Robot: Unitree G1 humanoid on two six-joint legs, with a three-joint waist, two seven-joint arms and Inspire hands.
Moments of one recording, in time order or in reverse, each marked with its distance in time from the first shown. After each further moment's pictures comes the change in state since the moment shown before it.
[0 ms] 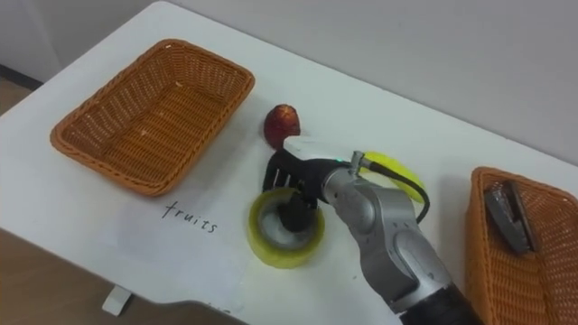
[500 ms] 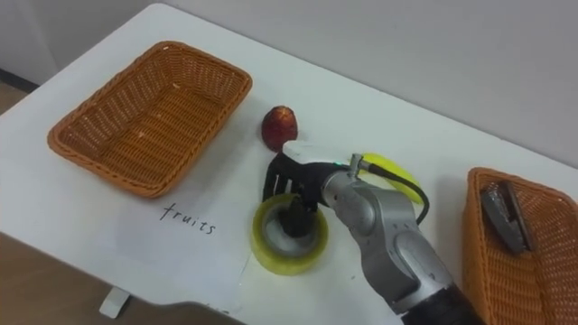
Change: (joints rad) left arm 0.009 0.001 0.001 -0.004 0.000 -0.001 0.000; right arm 0.018 -0.020 0.001 0.004 0.057 -0.004 -0.014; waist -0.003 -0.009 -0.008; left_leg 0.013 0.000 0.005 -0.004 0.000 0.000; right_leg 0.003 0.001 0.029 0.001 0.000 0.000
